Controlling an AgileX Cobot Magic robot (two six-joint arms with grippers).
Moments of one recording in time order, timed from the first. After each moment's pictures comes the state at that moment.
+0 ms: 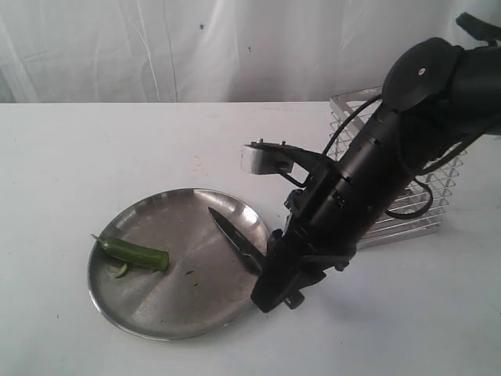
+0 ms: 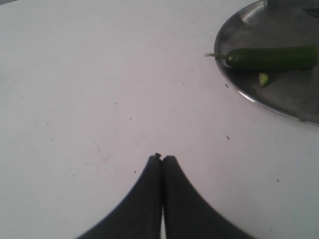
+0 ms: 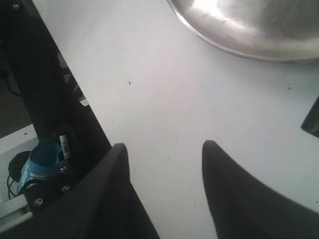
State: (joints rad) left arm 0.08 0.00 0.03 -0.13 0.50 0.31; right arm 0.47 1.65 -1.10 0.71 1.19 -0.75
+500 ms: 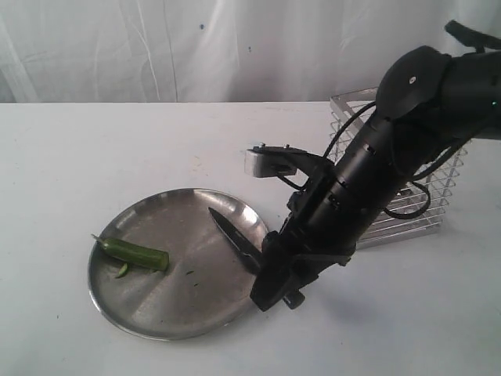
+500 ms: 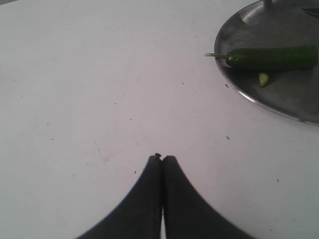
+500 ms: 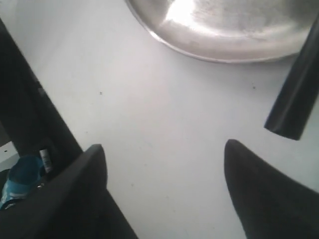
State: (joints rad) left arm 0.08 0.00 0.03 -0.13 0.50 0.31; right arm 0.46 1.69 -1.10 0.66 1.12 -0.67
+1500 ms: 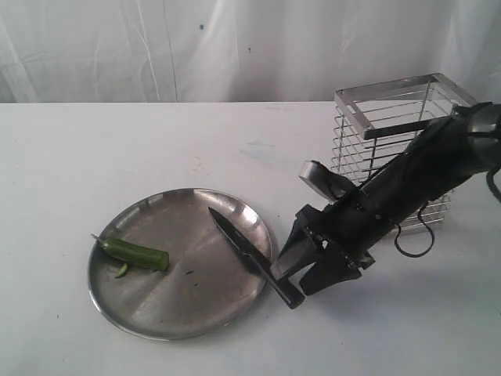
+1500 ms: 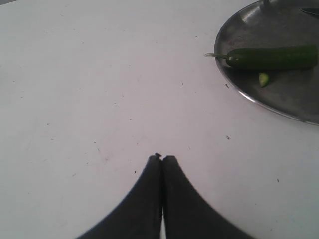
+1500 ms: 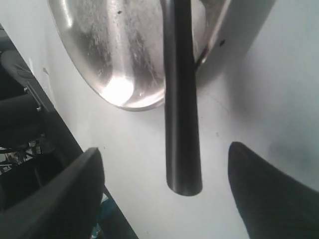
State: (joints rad) left arm 0.08 0.00 0.03 -0.13 0.50 0.31; right arm 0.18 2.06 -1.15 0.96 1.21 -0.82
